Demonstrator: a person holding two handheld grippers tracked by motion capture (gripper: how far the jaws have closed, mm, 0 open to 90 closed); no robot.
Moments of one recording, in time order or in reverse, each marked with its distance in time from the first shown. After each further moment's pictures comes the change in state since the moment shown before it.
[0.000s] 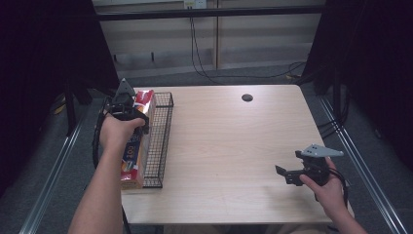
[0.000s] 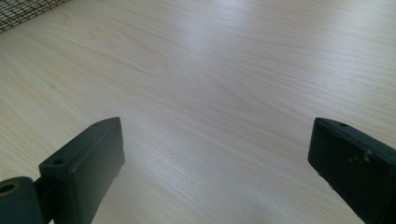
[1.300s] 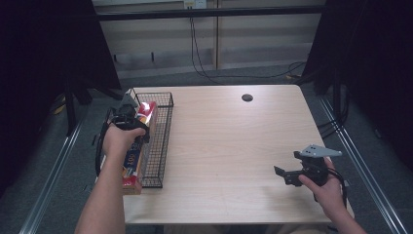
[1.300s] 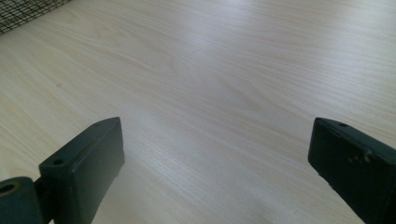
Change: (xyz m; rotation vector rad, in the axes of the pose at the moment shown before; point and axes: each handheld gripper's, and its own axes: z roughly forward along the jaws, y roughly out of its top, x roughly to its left) left arm 0.015 -0.003 0.046 0.056 -0.011 0.022; right arm 0.003 0.000 0.001 0.009 0.018 0.003
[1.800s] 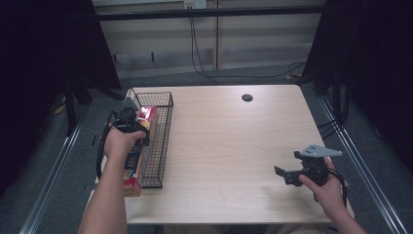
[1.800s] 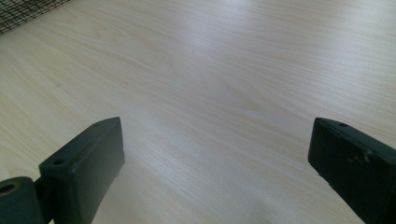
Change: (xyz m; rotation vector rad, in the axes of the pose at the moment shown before) left arm 0.004 -0.001 0.015 0.023 0.009 -0.004; right arm 0.000 0.000 0.000 -0.001 -0.003 0.003
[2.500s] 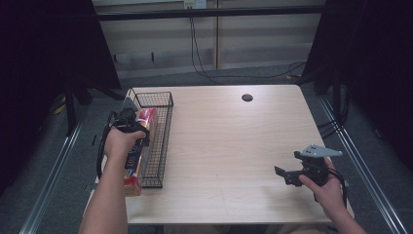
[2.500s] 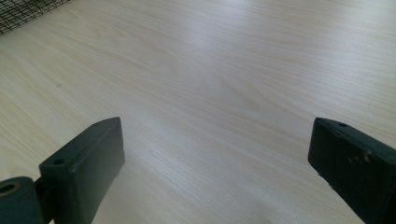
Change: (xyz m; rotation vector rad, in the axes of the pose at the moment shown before) left arm 0.002 0.001 0.003 0.006 -0.004 -0.011; right arm 0.000 0.000 0.000 0.003 0.001 0.000
